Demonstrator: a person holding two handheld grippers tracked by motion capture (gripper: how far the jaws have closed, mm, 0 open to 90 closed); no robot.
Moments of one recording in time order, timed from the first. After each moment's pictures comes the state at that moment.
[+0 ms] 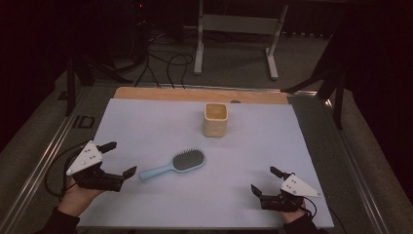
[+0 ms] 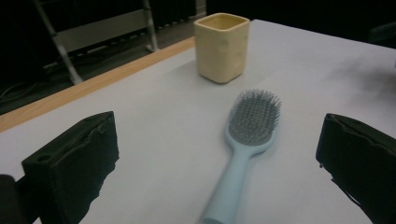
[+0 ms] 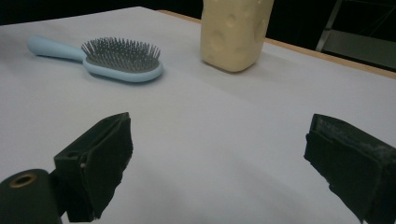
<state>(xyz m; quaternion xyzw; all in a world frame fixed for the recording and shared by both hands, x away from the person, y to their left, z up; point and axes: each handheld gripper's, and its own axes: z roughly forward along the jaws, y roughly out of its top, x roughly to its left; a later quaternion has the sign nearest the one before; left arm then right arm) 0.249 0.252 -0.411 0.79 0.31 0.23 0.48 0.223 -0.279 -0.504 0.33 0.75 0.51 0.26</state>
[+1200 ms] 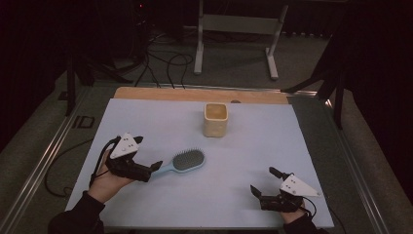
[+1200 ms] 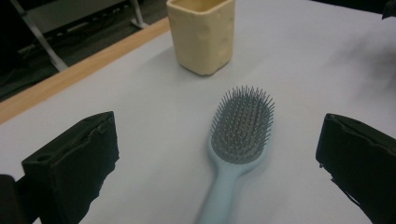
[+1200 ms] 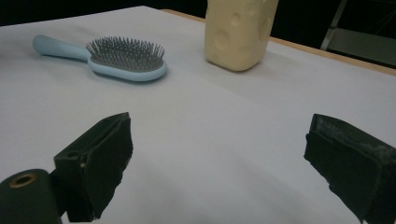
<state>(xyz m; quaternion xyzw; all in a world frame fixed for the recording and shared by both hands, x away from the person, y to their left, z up) 0.285 0.191 -0.419 0.83 0.29 0.20 0.43 0.223 -0.278 -0.505 0.33 0.75 0.51 0.25</state>
